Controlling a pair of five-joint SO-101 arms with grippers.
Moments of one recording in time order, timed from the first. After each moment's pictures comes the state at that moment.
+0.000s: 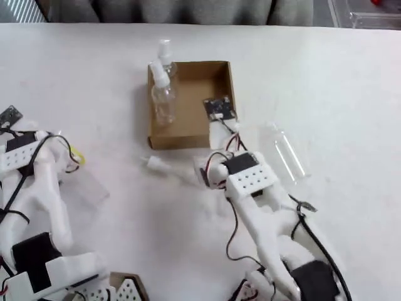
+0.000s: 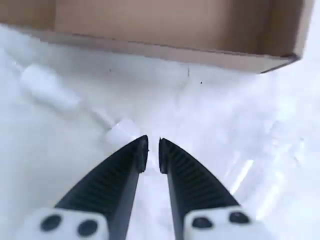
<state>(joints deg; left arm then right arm) -30.2 -7.6 35.1 62.1 26.9 -26.3 -19.0 45.5 46.2 -8.9</state>
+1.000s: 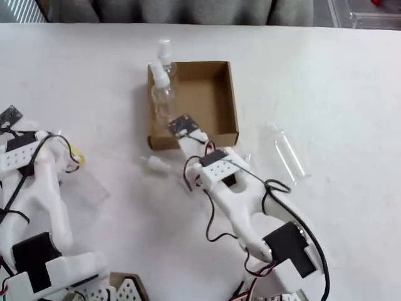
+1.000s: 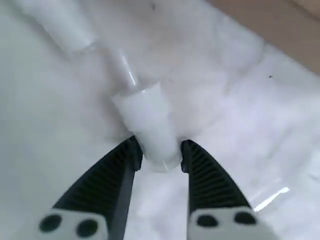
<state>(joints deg) -30.2 -7.6 35.1 62.1 26.9 -35.1 0.7 38.8 47.7 5.1</state>
